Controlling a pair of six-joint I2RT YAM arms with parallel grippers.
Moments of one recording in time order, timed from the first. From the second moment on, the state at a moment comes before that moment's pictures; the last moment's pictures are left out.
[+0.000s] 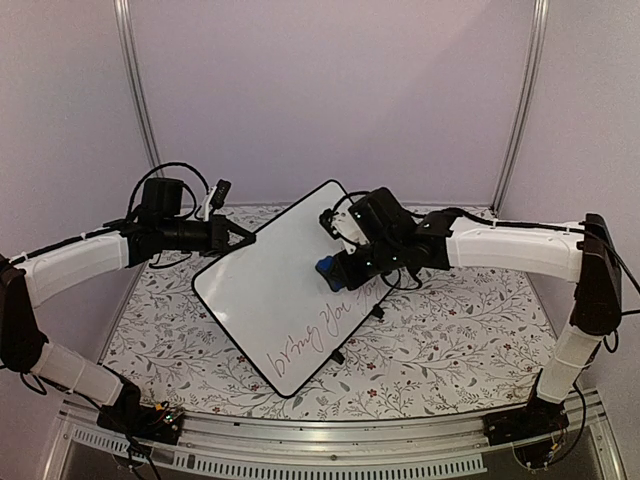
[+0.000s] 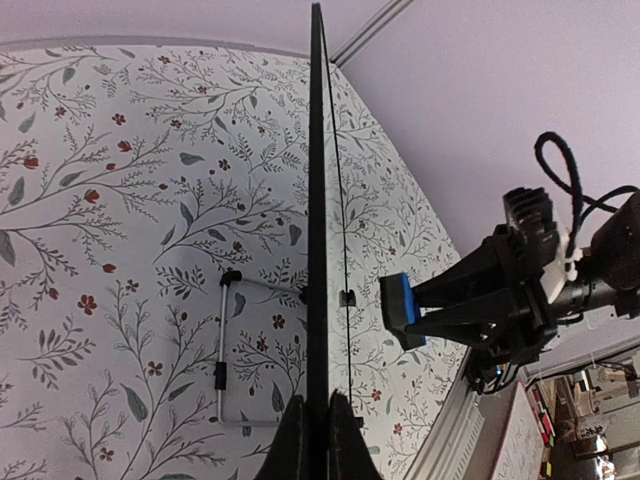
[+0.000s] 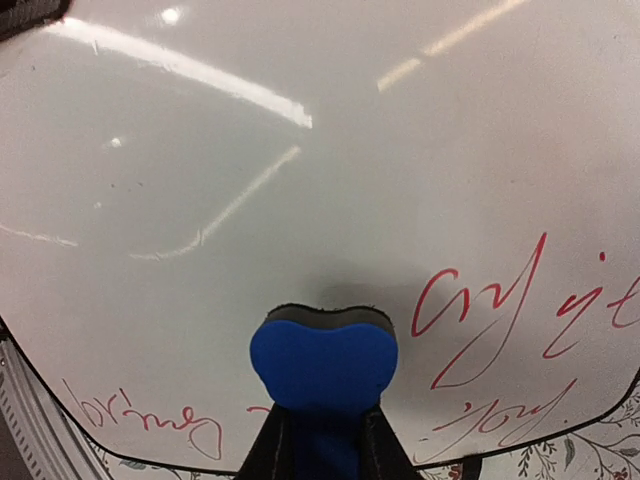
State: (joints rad) left arm -0.37 1.35 0.94 -0.12 0.67 -0.42; right arm 0.94 1.76 1.36 -0.40 0.00 0.20
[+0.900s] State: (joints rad) left arm -0.37 1.35 0.94 -0.12 0.67 -0.42; right arm 0.90 1.84 1.39 -0.34 0.02 0.15
